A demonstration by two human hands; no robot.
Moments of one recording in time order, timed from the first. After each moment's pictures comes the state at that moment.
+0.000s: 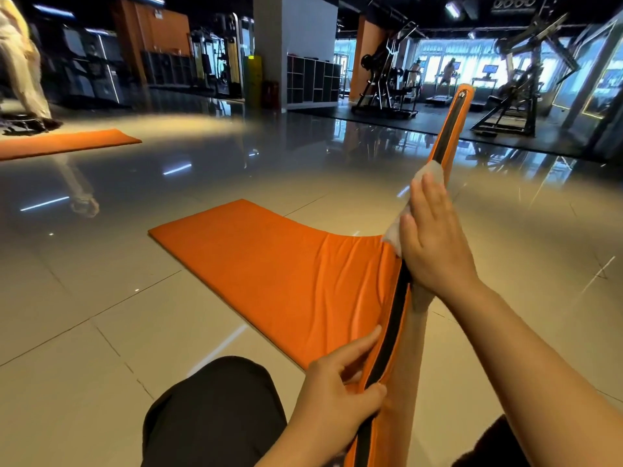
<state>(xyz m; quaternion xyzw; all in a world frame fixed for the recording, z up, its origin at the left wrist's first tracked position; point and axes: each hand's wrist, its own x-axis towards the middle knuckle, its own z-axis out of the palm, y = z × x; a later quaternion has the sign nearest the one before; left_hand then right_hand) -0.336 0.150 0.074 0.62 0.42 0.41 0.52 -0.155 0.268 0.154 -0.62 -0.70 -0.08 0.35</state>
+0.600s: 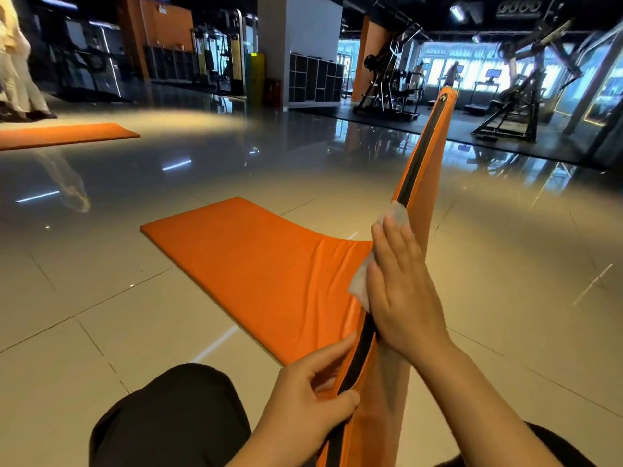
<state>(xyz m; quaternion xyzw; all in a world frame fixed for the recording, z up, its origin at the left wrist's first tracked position) -0.336 0.162 0.065 0.58 0.43 0.43 0.54 -0.176 0.235 0.111 -0.58 -0.73 -0.04 0.35</state>
